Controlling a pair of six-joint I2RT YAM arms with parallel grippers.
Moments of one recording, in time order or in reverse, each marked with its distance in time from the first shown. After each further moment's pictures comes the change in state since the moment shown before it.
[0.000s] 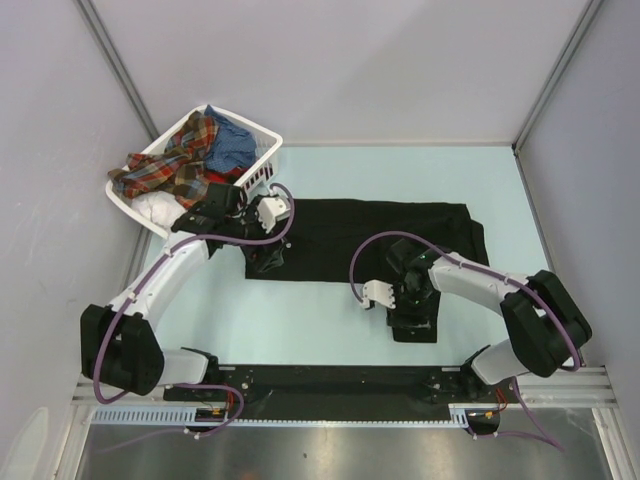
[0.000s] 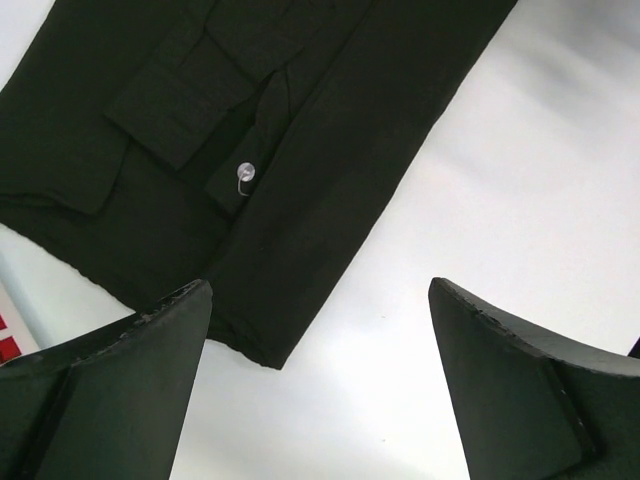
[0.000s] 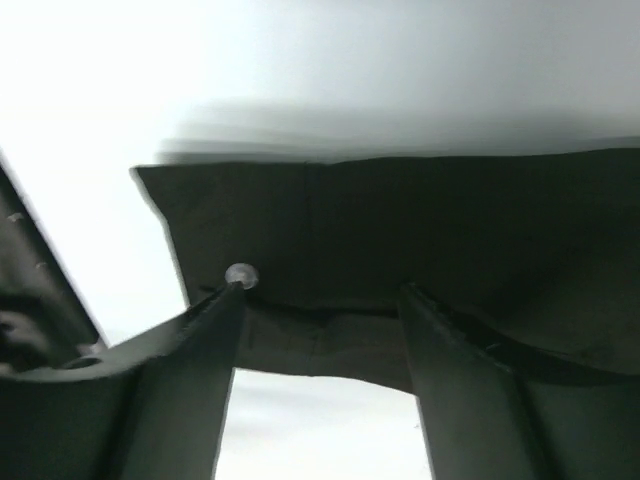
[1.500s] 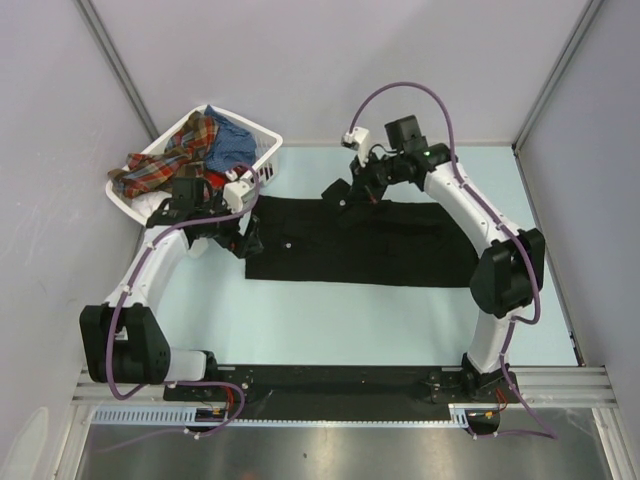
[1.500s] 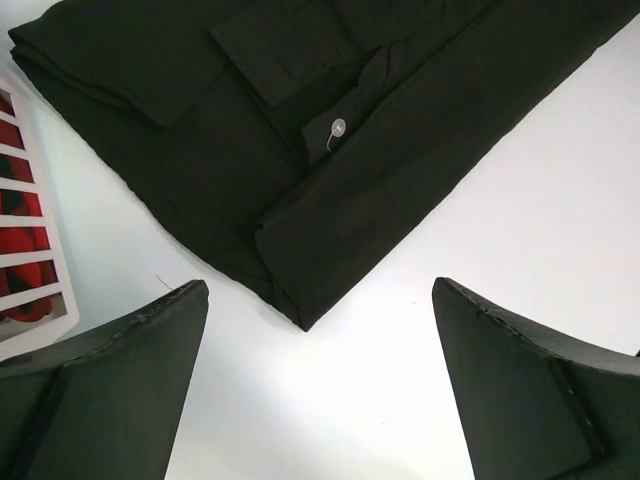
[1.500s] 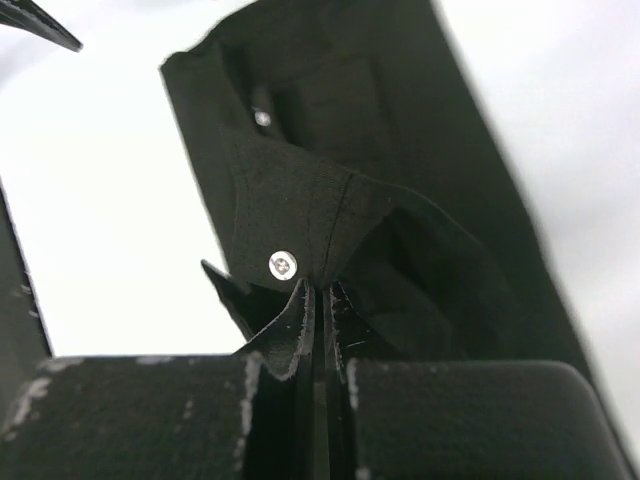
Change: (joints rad) left arm 0.244 0.029 0.020 -0.003 0.080 -0.090; right arm -0.218 0.391 1.043 0.048 -0.457 0.517
